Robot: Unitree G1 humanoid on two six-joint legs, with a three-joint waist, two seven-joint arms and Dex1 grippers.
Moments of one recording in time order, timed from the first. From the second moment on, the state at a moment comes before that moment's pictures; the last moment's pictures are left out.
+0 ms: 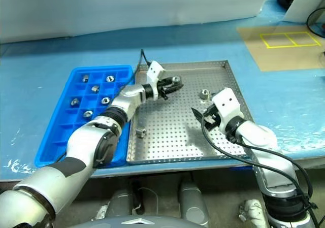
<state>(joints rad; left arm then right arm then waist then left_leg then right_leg) -1.14 0.05 0.11 1.23 -0.04 -0.17 -0.92 -0.17 -0.56 -0.05 -0.55 0.22 0.69 0.48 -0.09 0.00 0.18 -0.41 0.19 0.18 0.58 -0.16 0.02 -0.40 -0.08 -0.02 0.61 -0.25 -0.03</state>
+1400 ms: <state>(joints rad) -0.03 0.59 0.48 -0.16 -0.42 0.38 -0.81 -0.79 -0.26 0.27 0.19 0.25 0.35 1.08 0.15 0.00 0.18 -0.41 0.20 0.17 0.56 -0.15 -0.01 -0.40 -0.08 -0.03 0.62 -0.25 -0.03</state>
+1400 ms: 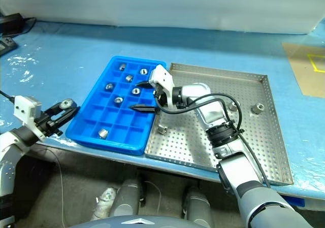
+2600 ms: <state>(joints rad) -0.07 0.62 0.35 -0.01 -0.40 0.29 -0.81 -0.73 -0.29 0.26 0.15 0.18 0.33 0.97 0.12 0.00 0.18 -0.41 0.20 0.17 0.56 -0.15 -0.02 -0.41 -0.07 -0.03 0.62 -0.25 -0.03</state>
